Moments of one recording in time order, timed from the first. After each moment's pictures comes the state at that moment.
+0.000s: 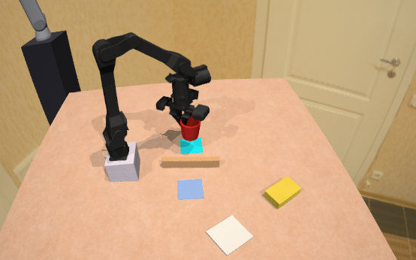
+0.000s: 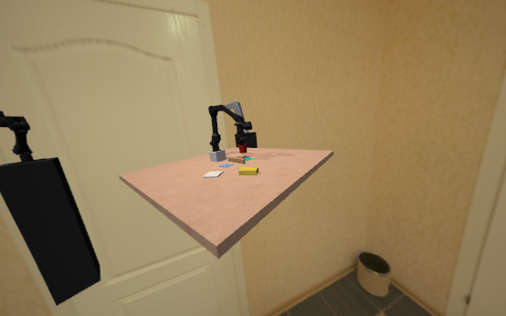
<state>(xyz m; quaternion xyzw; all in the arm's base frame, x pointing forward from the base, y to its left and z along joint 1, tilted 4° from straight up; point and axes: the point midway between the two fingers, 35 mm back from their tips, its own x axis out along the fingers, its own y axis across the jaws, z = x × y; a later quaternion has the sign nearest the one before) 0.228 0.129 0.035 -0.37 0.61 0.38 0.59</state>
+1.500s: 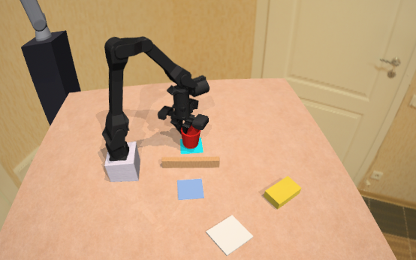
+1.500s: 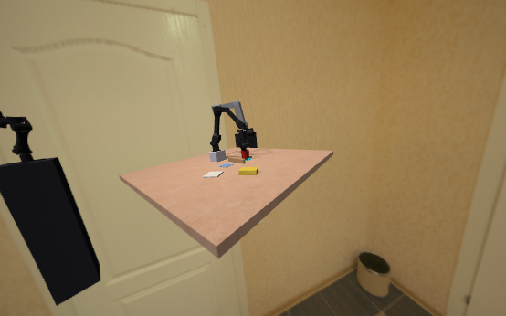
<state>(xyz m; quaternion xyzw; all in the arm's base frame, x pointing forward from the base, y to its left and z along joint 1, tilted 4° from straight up) 0.225 0.149 -0.020 -0.37 0.61 0.38 0.59</state>
